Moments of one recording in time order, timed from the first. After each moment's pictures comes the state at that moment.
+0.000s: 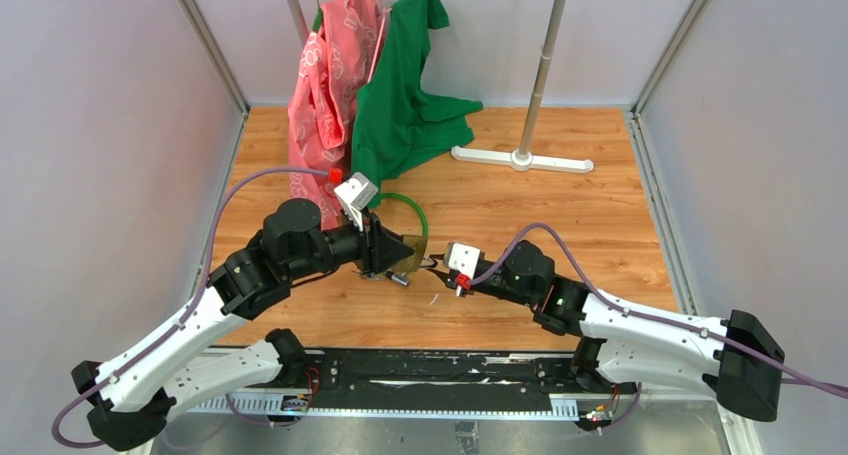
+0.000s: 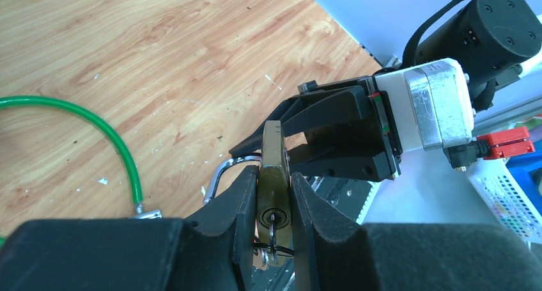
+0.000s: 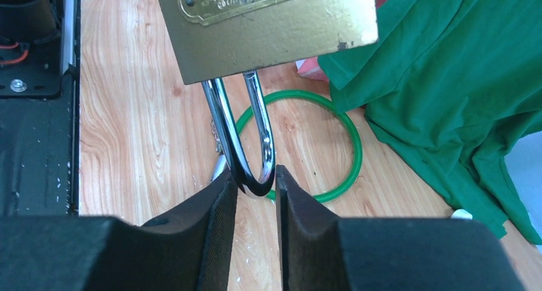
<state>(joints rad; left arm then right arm) -0.86 0.78 0.95 -0.43 0.19 -0.39 1.08 0.96 0.52 0.32 -0.15 -0.42</state>
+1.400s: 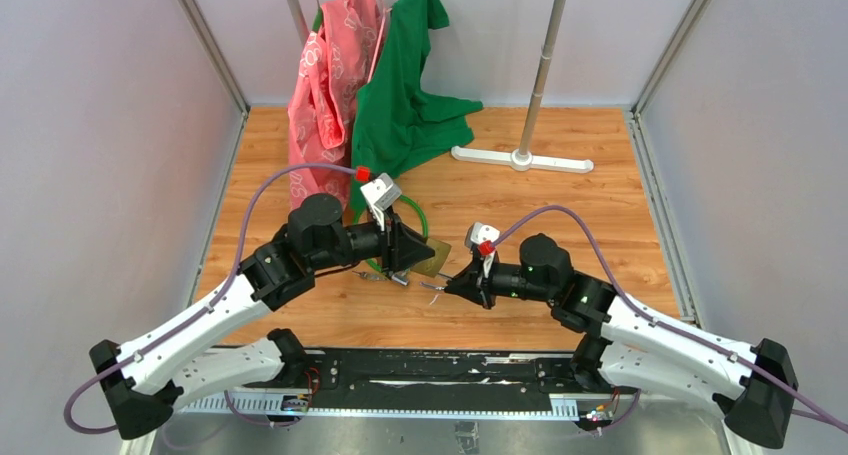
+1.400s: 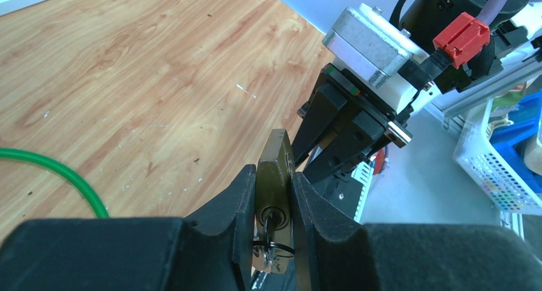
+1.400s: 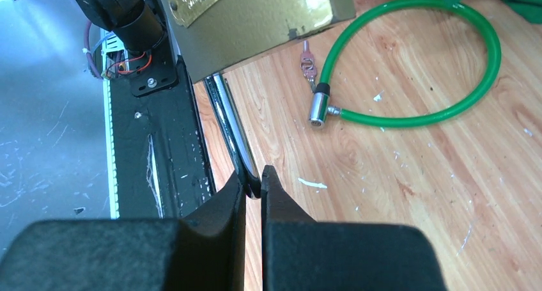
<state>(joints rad) -0.86 0.87 0.89 -0.23 0.32 -0.35 0.98 0.81 0.55 -0.01 -0.35 0.03</state>
